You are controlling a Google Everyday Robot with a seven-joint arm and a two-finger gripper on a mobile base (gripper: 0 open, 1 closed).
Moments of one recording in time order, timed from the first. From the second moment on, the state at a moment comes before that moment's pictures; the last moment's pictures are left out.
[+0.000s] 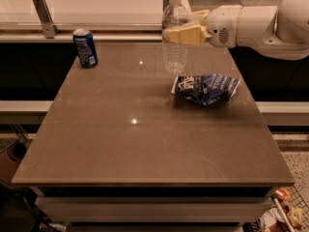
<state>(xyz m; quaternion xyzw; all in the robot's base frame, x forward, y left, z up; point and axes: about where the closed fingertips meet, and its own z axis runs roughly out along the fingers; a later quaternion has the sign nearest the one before) 0.654 -0.066 1.006 -0.43 0.64 0.30 0.57</state>
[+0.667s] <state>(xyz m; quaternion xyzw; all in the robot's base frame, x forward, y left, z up) 0.667 -0.036 0.997 -0.44 0.63 0.31 0.55</state>
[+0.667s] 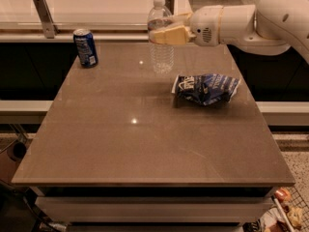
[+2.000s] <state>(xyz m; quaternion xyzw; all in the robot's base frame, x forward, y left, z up) 0.697 0.070 0.986 -0.45 0.61 0.34 0.55</state>
